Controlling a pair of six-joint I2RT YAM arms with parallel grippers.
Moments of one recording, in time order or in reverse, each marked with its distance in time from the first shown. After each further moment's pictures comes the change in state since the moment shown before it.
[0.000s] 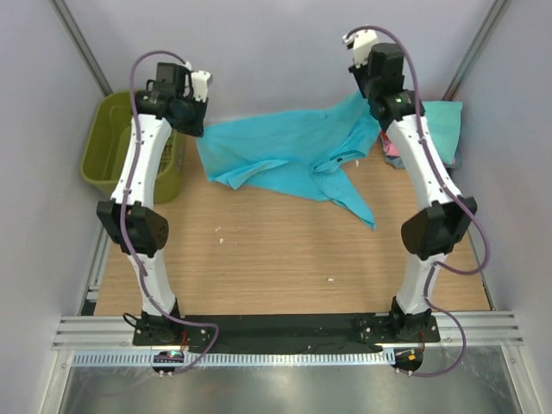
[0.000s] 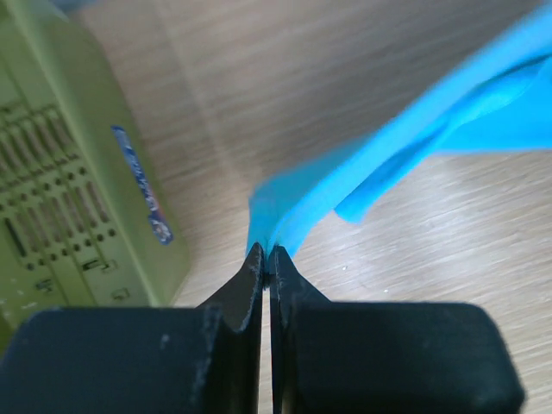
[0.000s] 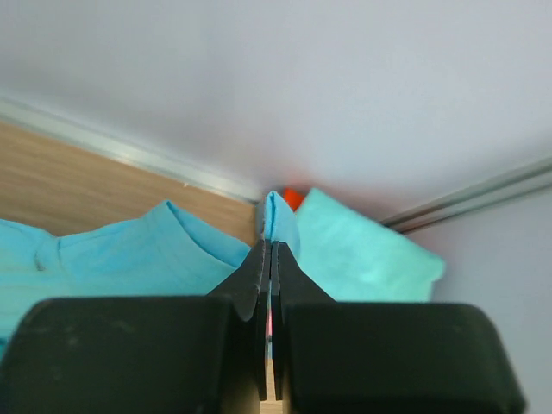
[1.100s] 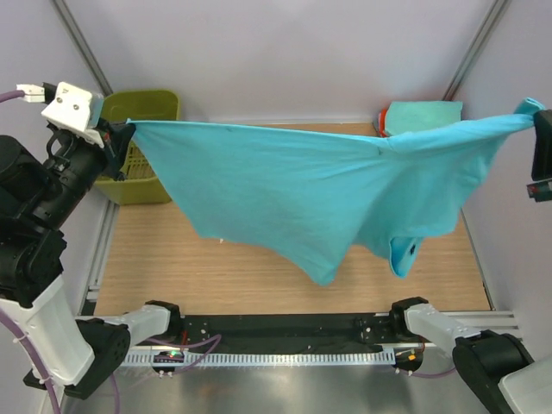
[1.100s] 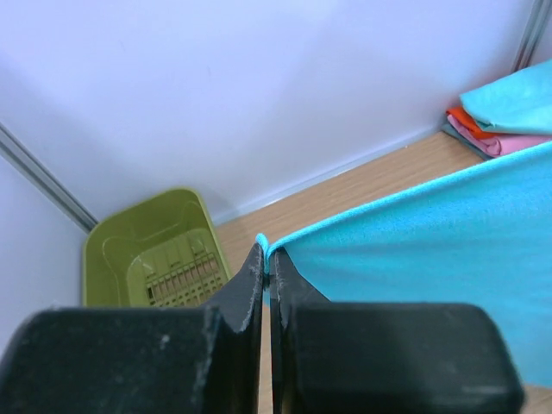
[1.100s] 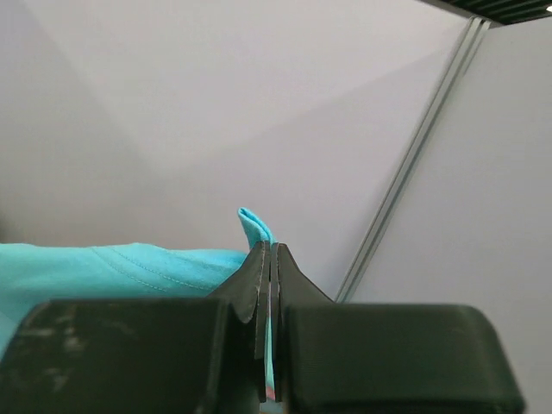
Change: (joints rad) left arm -0.051 -0.858 0.013 0.005 0.026 0.053; right arm -0.027 -0.907 0.269 -0.475 -0.220 0.084
